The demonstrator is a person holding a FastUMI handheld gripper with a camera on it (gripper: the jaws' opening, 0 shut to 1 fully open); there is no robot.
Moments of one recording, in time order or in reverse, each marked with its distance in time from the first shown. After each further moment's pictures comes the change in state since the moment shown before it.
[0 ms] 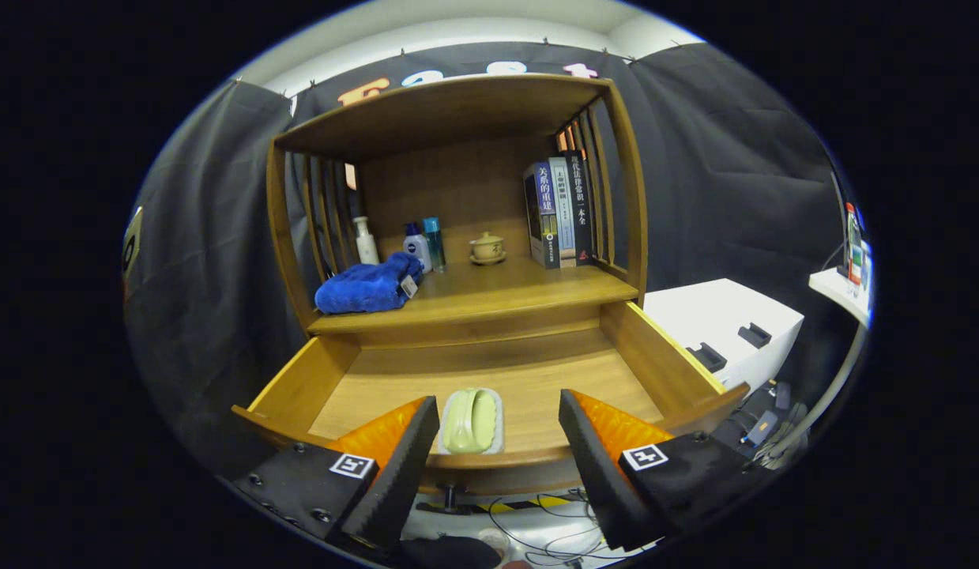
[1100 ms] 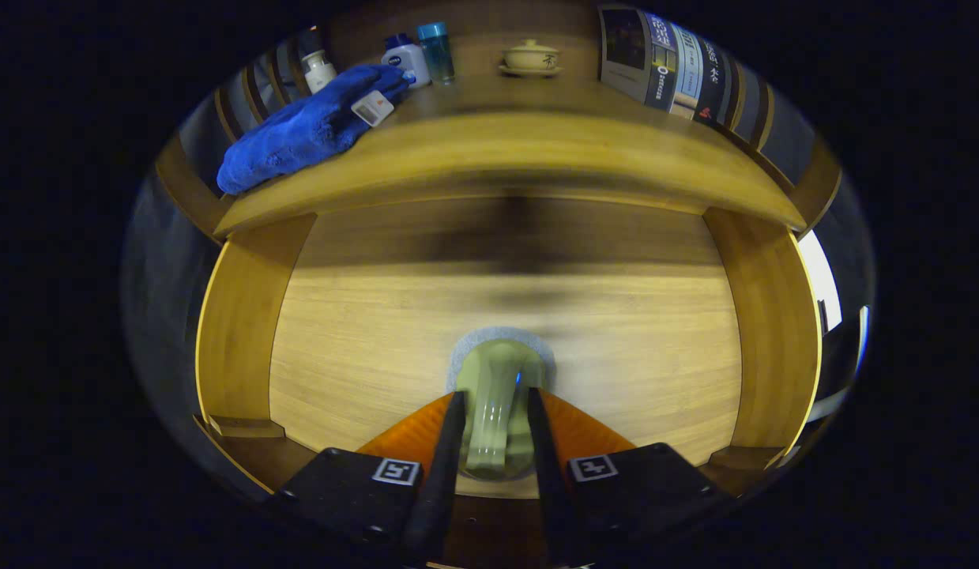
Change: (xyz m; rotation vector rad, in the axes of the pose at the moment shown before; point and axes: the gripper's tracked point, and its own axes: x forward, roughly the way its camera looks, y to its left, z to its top) arm 0.130 0.027 -0.084 -0.040 0.761 -0.015
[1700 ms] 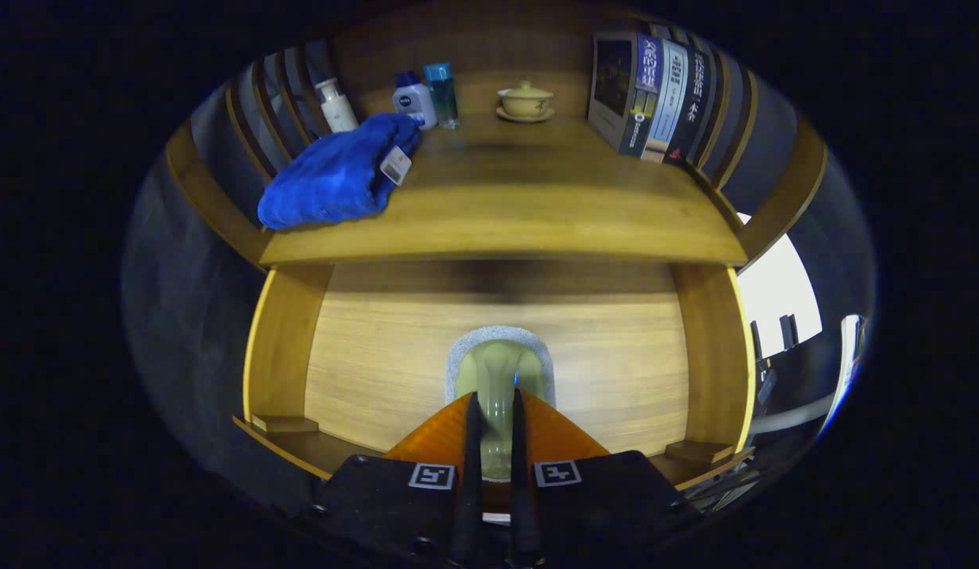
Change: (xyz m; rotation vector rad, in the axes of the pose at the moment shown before) arm -0.103 0.003 0.038 -0.040 -0.082 -0.001
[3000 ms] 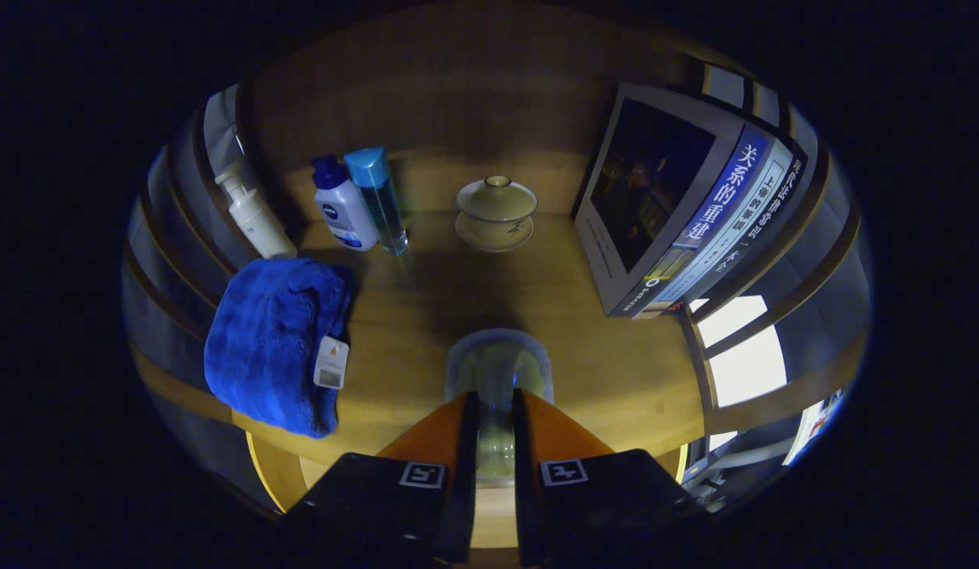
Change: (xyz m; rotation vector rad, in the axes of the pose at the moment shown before) arm 0.056 -0.039 0.215 0.022 -0.113 -0.140
